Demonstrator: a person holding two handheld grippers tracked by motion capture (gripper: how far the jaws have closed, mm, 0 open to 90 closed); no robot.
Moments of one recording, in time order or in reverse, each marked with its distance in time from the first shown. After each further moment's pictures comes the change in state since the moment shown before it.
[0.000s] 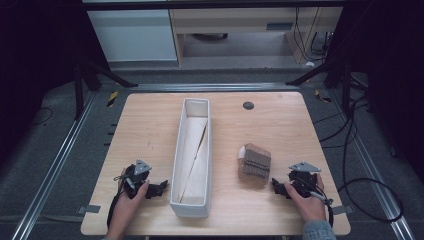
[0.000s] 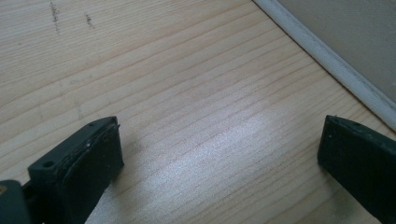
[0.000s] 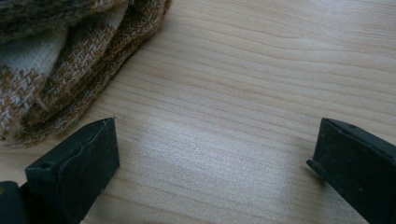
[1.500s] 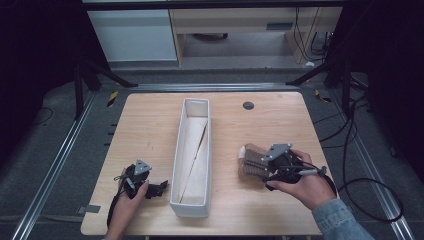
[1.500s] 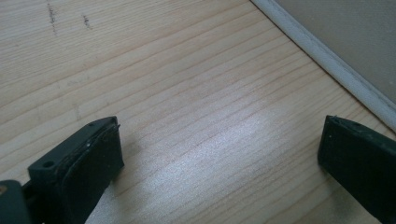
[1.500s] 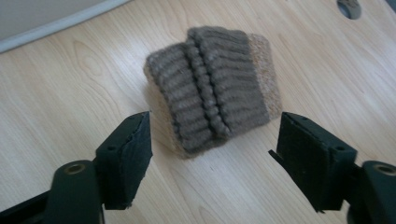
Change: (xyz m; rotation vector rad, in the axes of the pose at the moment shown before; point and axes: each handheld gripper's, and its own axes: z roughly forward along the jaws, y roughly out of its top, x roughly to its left) left arm 0.000 0.000 0.000 -0.003 -0.007 0.003; right arm 0.071 0.107 -0.079 0.164 0.186 -0.611
